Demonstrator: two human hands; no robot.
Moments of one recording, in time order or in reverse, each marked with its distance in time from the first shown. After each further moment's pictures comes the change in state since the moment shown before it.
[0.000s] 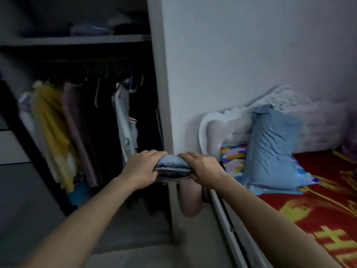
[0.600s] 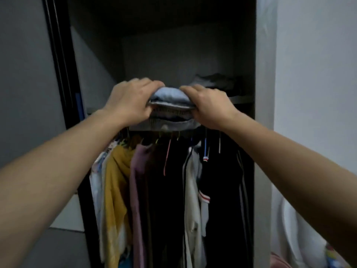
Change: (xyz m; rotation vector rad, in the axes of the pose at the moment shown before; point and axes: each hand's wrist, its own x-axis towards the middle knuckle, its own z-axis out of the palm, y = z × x) left_hand 0.139 -0.333 -0.294 0.554 0.601 -0.116; right_hand 0.465 -0.142 -0.166 -0.134 0.662 -0.349
